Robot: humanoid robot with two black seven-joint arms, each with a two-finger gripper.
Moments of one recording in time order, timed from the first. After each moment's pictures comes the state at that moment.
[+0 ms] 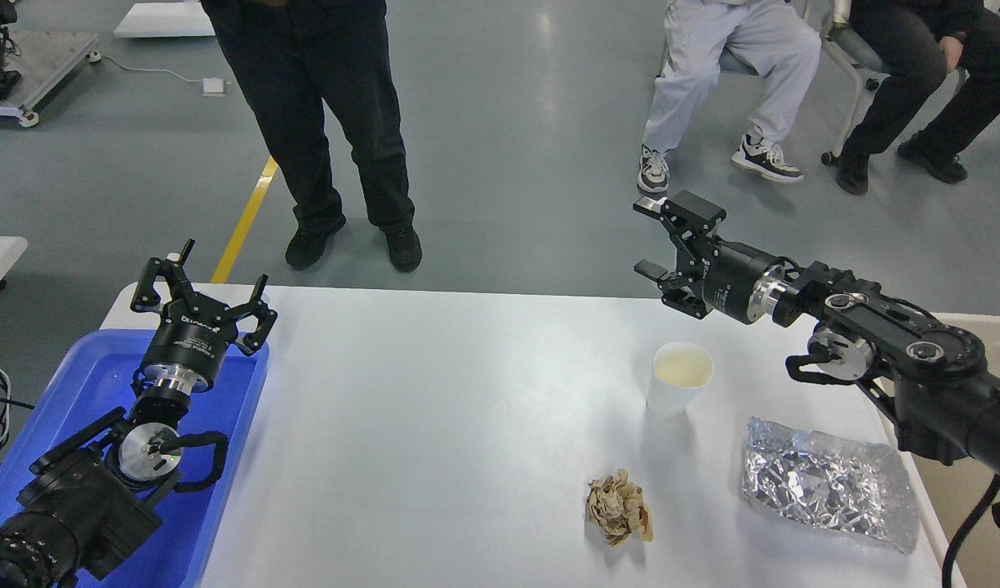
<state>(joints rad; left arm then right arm) -0.57 0.33 -0.78 -0.45 -0.16 -0.64 -0.52 0.93 -0.37 0.39 0.71 -0.60 0.33 0.32</state>
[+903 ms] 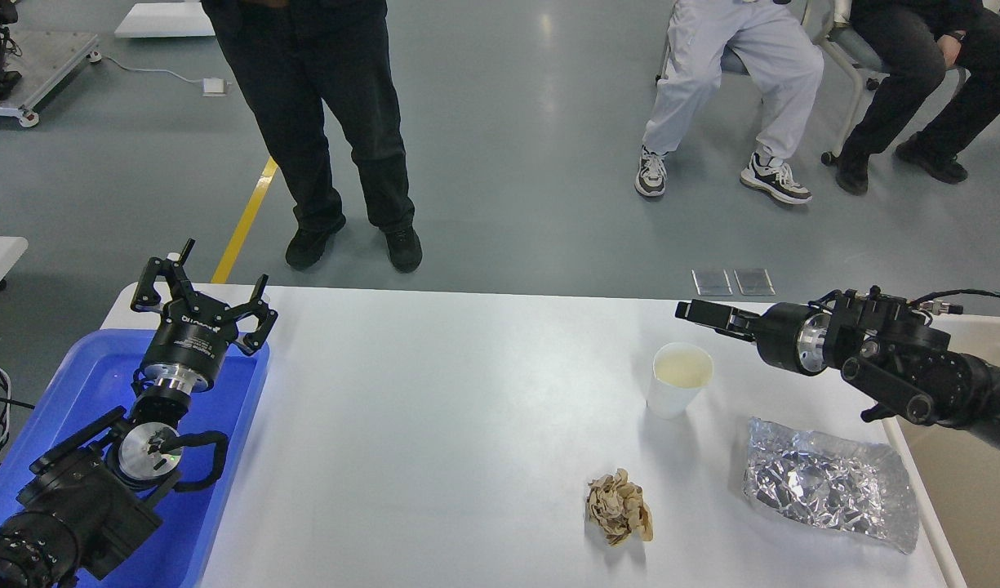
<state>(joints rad) -0.57 0.33 -0.78 -0.45 -0.16 -0.64 -0.52 0.99 -0.42 -0.08 0.59 -1.03 0.10 0.42</state>
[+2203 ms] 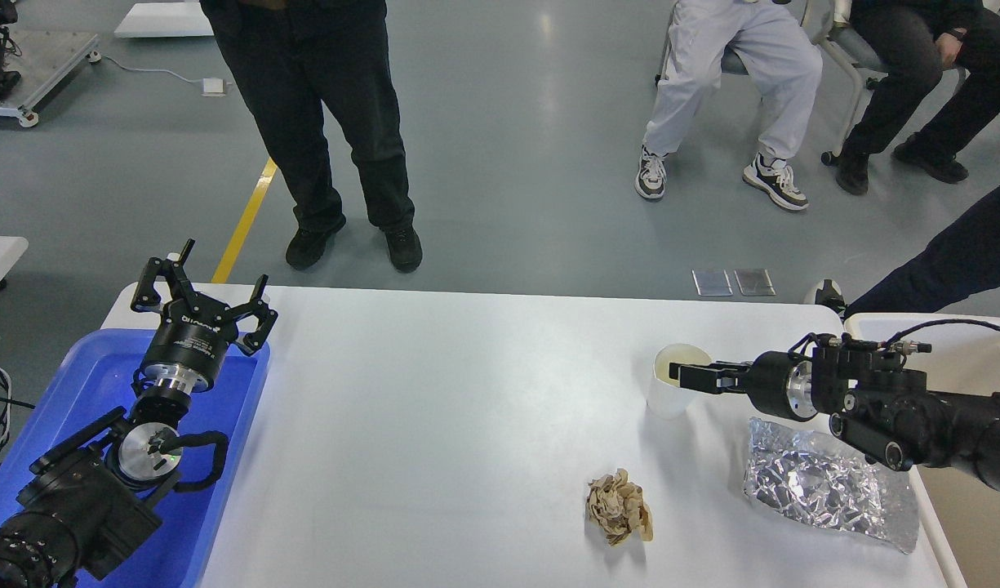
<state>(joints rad) -0.57 0.33 -0.78 -0.45 -0.16 -0.64 -0.52 0.97 -0.33 -0.36 0.51 -1.04 -0.04 0.52</state>
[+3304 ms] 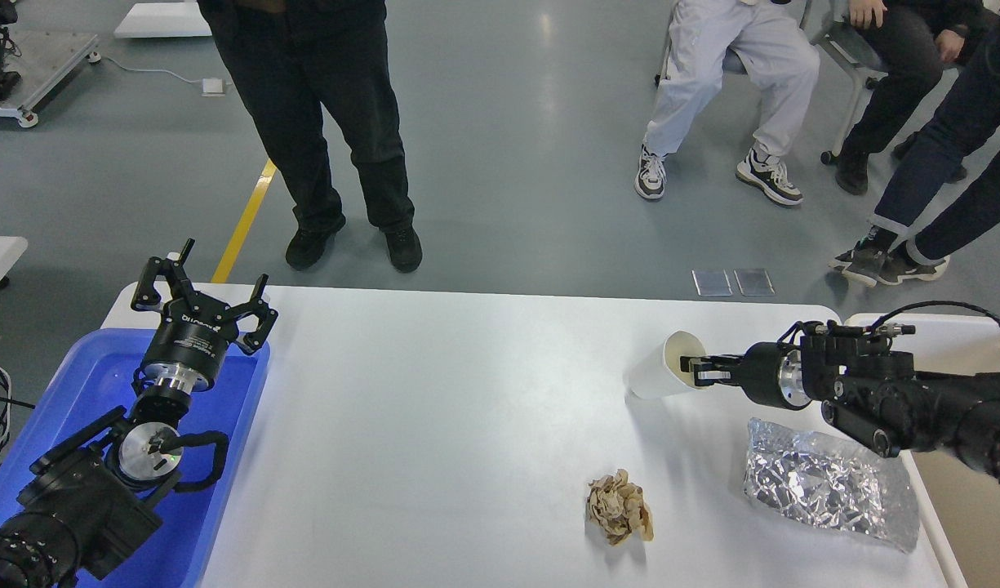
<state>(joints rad) -0.58 0.33 -0.78 -0.45 -0.16 -0.64 -0.52 1.04 -0.32 -0.45 0.47 -1.03 0.03 0.54</state>
